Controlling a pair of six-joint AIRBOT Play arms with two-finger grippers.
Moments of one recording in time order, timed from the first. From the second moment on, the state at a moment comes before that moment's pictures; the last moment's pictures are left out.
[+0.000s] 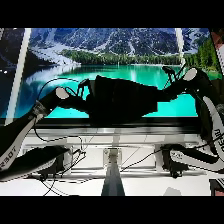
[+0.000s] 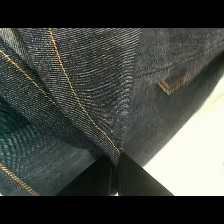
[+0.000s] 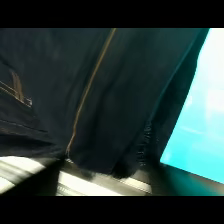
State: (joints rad) left arm -0.37 -1.25 0.69 0.73 -1.02 -1.24; right arm -0.05 -1.31 0.93 -1.19 1.29 1.27
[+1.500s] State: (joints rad) left arm -0.33 -1.20 0.71 0.73 -1.14 -1.20; right arm 0.01 -1.68 1.20 -0.85 1.35 1.03
